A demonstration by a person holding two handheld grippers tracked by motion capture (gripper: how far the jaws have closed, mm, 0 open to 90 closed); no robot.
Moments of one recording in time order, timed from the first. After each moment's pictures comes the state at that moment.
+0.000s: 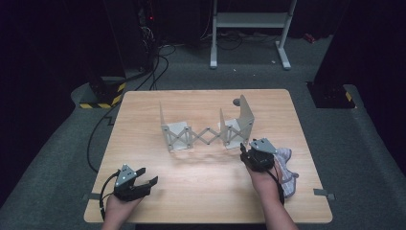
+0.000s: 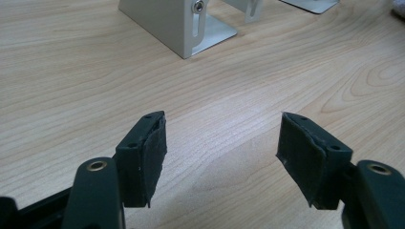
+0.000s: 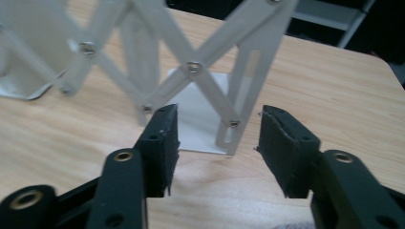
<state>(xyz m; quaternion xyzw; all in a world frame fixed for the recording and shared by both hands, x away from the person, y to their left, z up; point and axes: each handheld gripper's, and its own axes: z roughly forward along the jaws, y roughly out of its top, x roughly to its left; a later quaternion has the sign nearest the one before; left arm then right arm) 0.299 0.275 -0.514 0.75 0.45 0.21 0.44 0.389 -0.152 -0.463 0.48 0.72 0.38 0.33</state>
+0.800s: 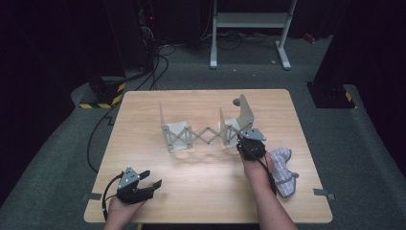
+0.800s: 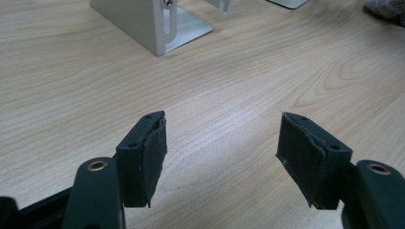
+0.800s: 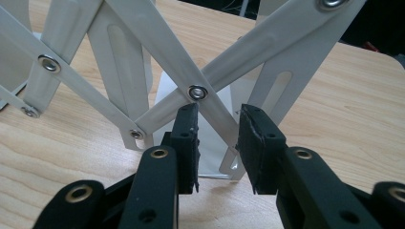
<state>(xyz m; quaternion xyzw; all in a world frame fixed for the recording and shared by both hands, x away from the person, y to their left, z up) 0.294 0.266 -0.515 0.76 0.43 0.19 0.45 0.426 -0.129 -0.469 0.49 0.73 0.35 0.33</state>
